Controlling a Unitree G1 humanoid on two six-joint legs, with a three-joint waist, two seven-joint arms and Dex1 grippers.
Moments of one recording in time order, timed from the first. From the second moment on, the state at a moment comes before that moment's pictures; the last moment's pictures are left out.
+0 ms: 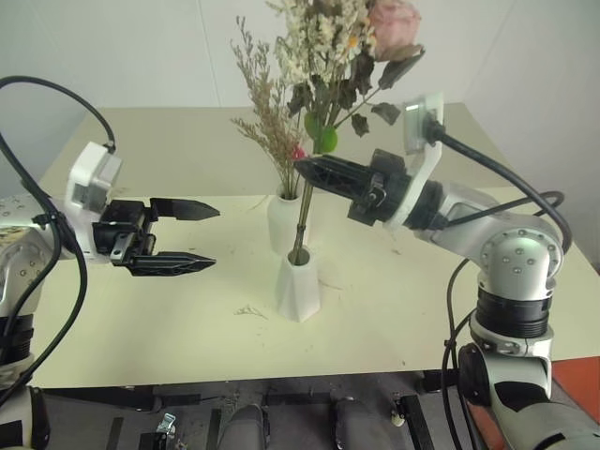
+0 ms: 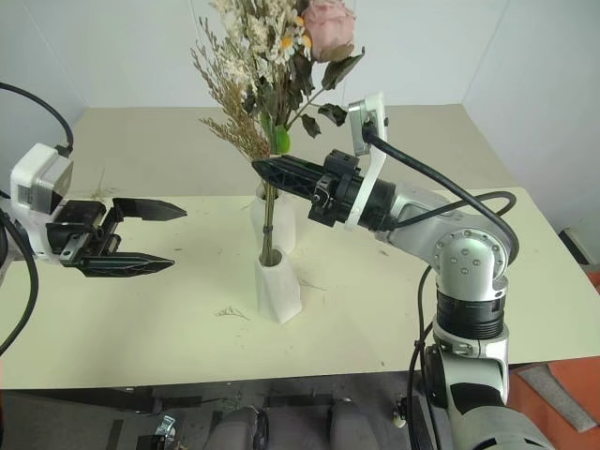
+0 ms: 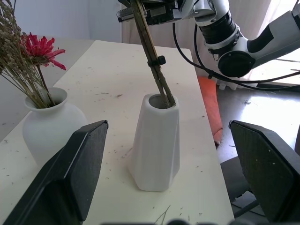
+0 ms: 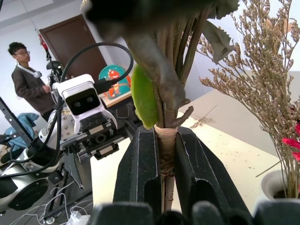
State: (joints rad) left arm -0.52 1.00 0.22 -0.07 -0.78 0.61 -1.48; right arm -0.82 -0.38 -0.12 -0.29 1.14 1.01 0.41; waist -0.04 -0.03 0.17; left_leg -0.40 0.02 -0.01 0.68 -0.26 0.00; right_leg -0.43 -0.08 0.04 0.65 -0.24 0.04
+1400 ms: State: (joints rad) left arm -0.53 0.99 0.19 -0.07 -0.74 0.59 -1.49; right arm -0.81 -0.38 -0.13 -0.20 1.17 1.02 0.41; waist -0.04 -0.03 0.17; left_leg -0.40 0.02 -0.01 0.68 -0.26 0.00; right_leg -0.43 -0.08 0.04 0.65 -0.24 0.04
